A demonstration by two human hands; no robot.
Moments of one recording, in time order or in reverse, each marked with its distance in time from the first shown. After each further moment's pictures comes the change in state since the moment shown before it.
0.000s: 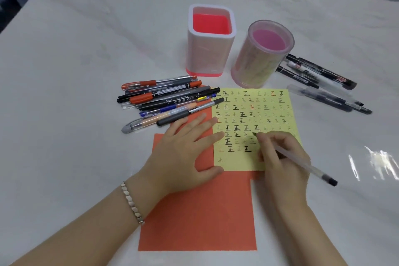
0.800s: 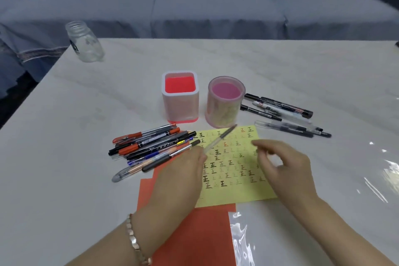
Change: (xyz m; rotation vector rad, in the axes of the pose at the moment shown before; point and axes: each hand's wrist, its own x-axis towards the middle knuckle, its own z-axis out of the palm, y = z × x) left_hand 0.043 0.064 -0.037 -0.079 0.122 -0.342; right_hand 0.051 -0.016 -0.055 -0.388 -0.024 -0.516
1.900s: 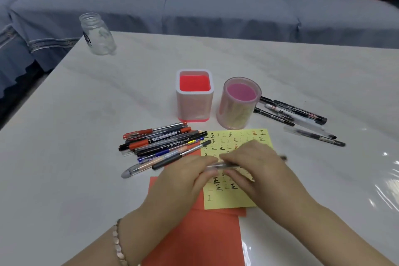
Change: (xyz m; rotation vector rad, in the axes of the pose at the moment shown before) left_hand -0.013 -0.026 -0.016 -0.254 0.013 0.259; right_hand 0.010 -0.048 0.017 -0.148 -0.327 -0.482
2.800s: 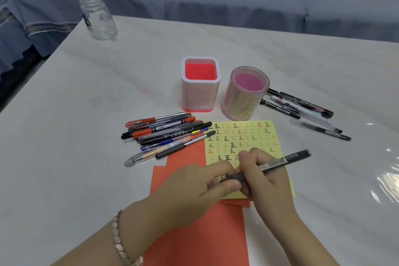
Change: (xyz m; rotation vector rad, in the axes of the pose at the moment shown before) left_hand -0.007 0.013 -0.004 -0.229 -0.311 -0.103; right_hand -0.007 -0.041 0.015 1.083 0.295 0.778
